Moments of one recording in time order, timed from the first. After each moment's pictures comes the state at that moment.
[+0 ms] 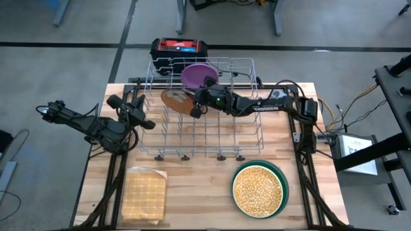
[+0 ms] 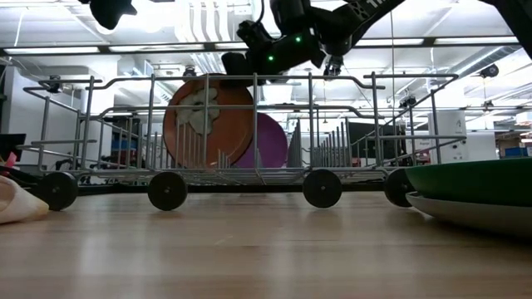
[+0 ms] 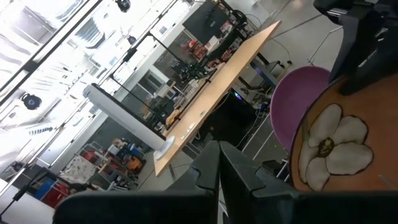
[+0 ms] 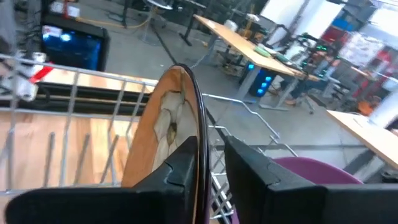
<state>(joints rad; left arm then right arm) -0.39 0.76 0.77 -0.23 -1.55 0.57 -0.25 1.95 1.41 0.36 0.21 -0.37</state>
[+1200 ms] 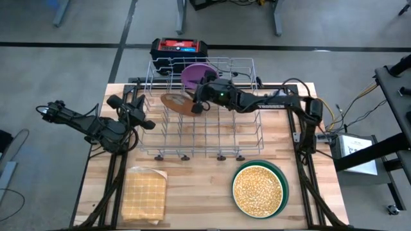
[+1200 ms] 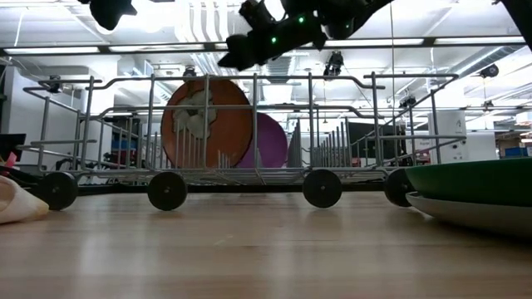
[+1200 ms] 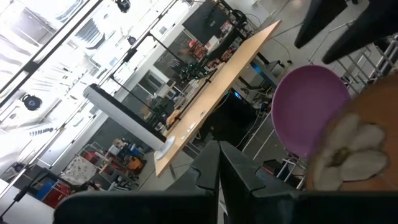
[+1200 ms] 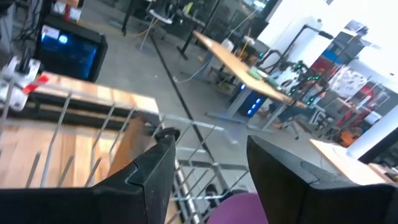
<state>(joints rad) -0.39 0.76 0.77 -0.24 -1.55 0.56 -0.25 1.89 1.46 0.33 0.21 -0.50</state>
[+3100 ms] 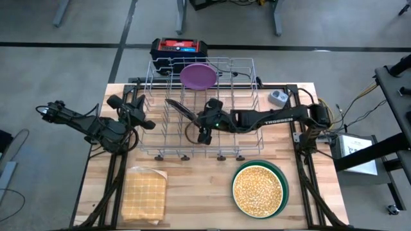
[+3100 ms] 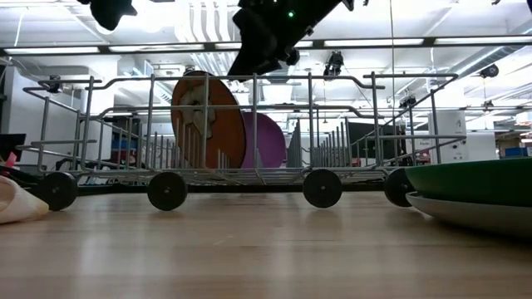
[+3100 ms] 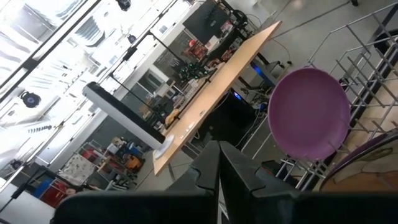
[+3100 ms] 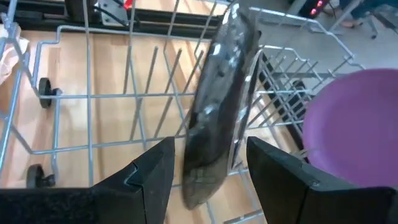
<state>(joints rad) -0.38 0.76 0.77 -0.25 -1.55 0.54 0.01 1.83 1.45 -0.24 0.41 -0.06</state>
